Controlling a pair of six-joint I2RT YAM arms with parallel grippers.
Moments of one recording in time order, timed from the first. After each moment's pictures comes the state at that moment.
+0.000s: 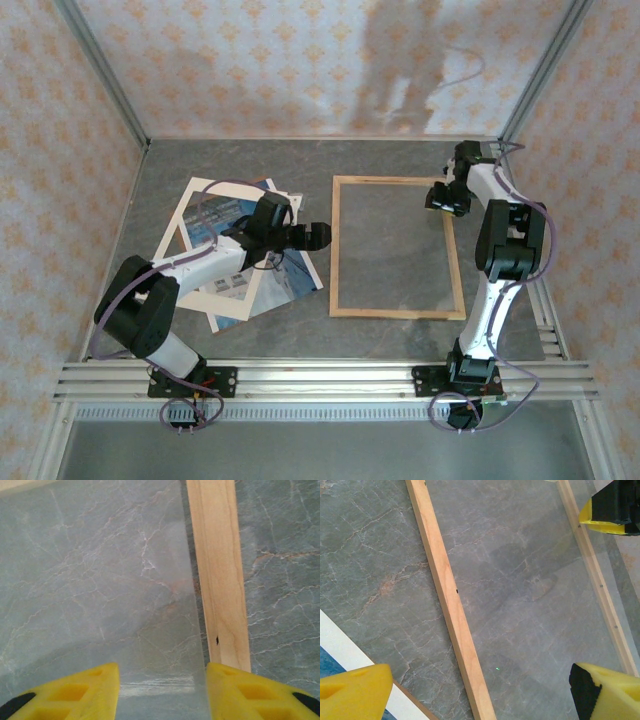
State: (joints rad) left arm -0.51 1.56 0.91 -0.04 0.27 -0.54; right arm -0.10 2.06 1.61 -0.84 -0.17 0.14
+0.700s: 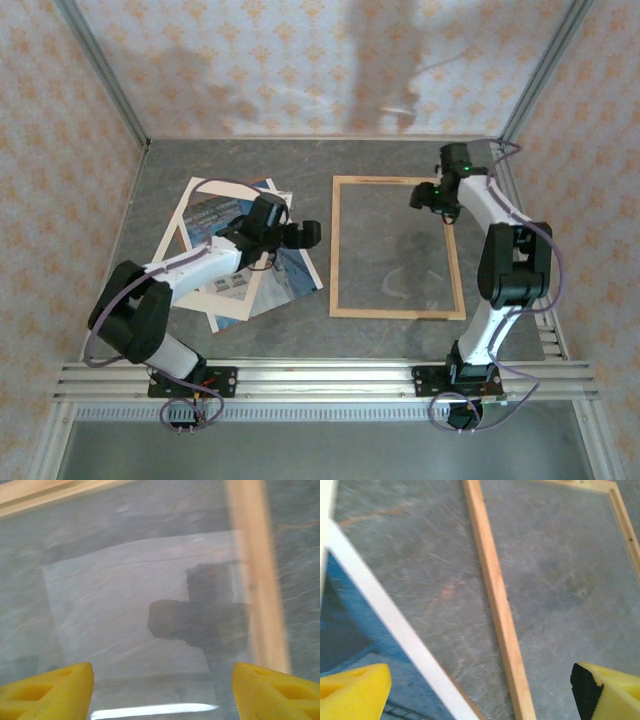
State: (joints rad) left arm -0.48 1.50 0.90 -0.13 0.09 -0.51; right arm 0.07 1.78 1.37 -0.72 -0.08 0.28
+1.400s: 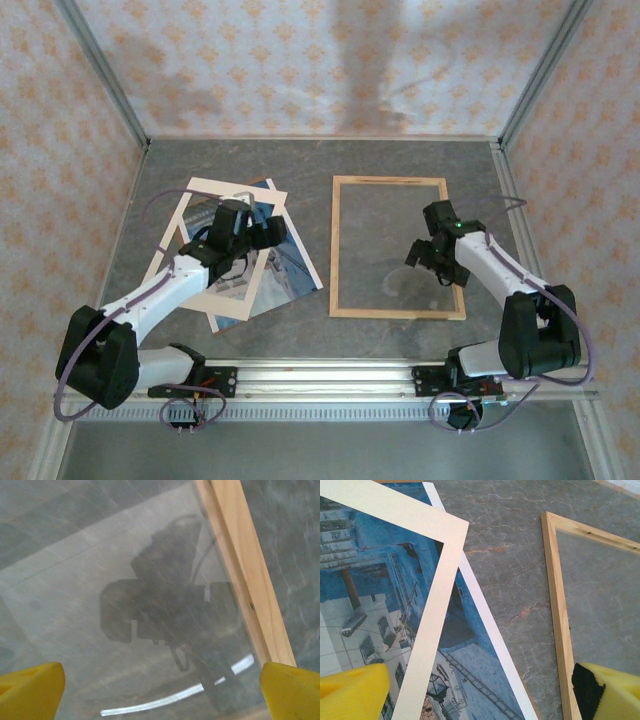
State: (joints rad) left arm -0.37 1.25 0.76 -0.21 -0.06 -0.57; right arm 0.19 1.37 0.86 -0.88 0.11 0.64
